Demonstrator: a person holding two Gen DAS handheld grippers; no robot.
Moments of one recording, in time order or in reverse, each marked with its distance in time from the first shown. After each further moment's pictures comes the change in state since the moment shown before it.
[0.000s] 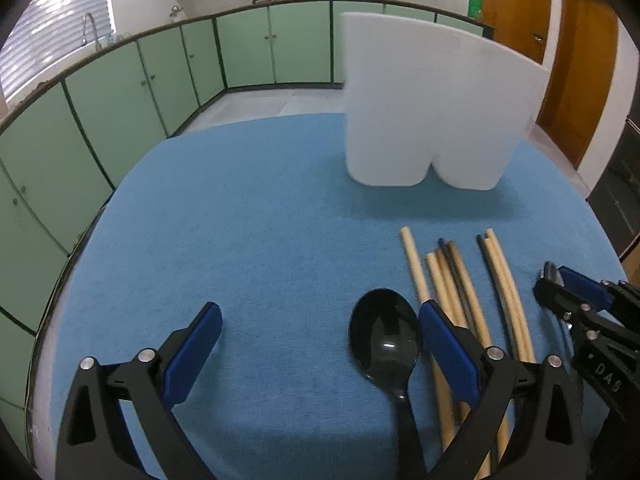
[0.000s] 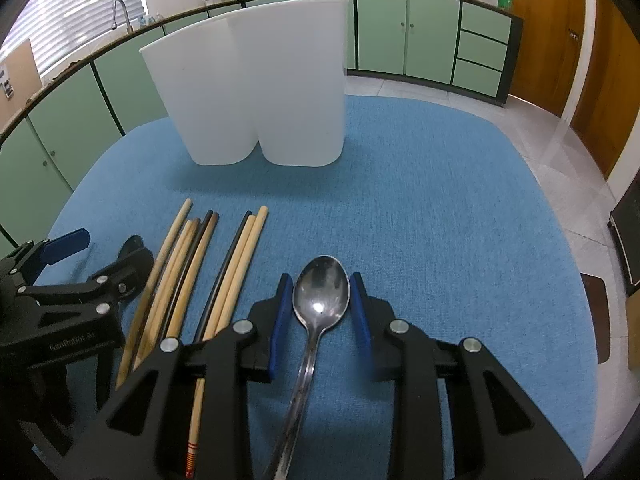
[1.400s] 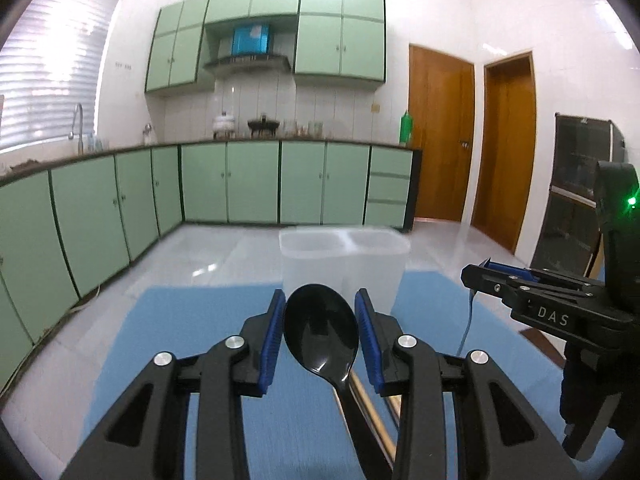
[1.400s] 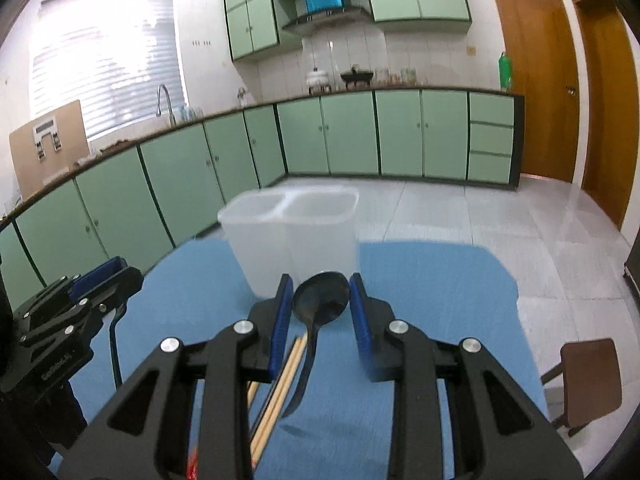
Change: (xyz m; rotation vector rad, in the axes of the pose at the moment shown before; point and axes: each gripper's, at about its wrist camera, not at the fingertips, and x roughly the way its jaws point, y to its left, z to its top) left arm -0.131 -0.006 -0.001 0.061 -0.567 -0.204; right arm -0.102 -0.042 0.045 -0.018 -0.422 0.119
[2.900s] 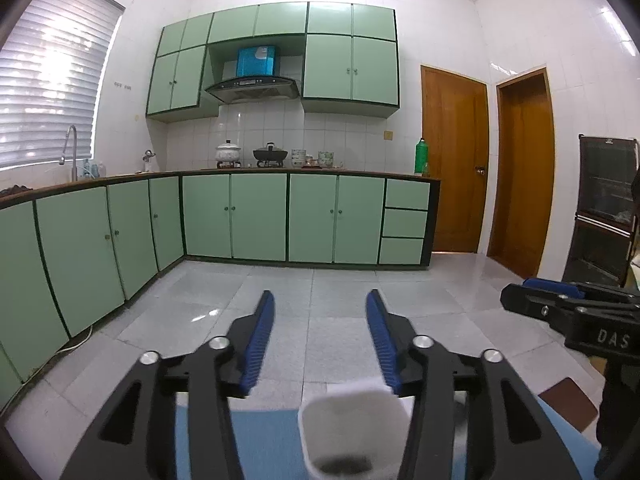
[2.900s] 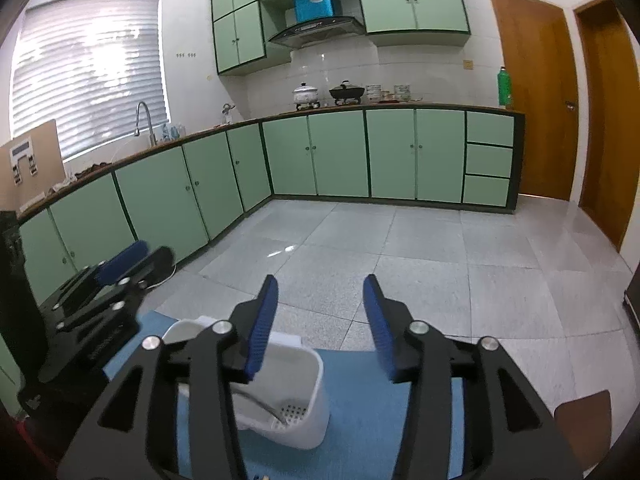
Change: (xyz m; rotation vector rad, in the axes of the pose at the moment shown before) left arm 0.122 0.026 0.089 -0.006 -0.081 0.029; right arm 0.089 -0.037 0.099 0.012 -0.023 -0.050
